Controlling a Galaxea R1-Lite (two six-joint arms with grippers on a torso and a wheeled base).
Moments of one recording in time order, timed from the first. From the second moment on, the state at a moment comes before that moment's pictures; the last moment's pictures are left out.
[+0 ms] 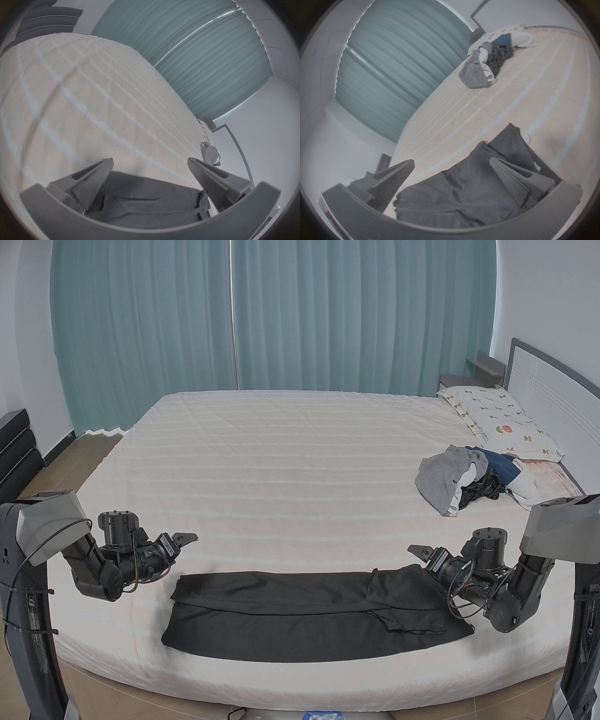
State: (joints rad) left arm 0.04 2.35 -0.88 -0.96 -0.38 -0.71; right arm 0.24 2.30 -0.59 -1.30 0.04 0.82
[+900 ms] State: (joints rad) left arm -0.01 2.39 -0.81 -0.94 -0.29 -0.65; right arm 0.16 2.46 -0.43 -1.55 0.12 0.95
